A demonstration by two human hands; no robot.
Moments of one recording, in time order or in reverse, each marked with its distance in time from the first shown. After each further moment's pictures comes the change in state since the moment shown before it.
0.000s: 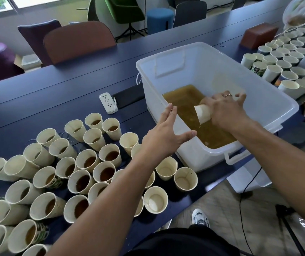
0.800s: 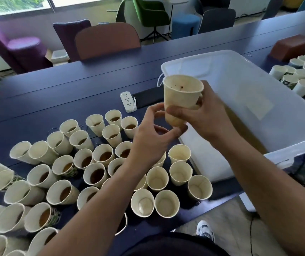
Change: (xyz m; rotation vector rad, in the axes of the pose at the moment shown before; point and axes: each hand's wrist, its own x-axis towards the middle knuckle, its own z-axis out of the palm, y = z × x) left_hand -0.049 -0.036 -0.043 -0.549 0.425 0.018; right_hand -0.026 -0.126 -0.094 1.362 0.034 -0.012
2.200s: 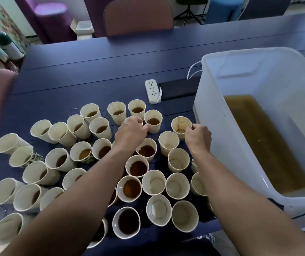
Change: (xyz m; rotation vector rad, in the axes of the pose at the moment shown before) left_hand 0.075 -0.140 -0.080 0.551 0.144 -0.526; right_hand 0.069 0.154 0.129 -0.481 0.150 0.493
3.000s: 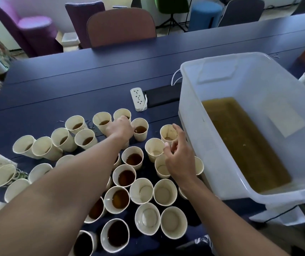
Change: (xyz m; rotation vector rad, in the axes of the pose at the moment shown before) left_hand 0.054 0.027 0.014 0.441 0.043 0.003; right_hand -0.077 0.004 -0.034 0.241 -0.042 -0.376
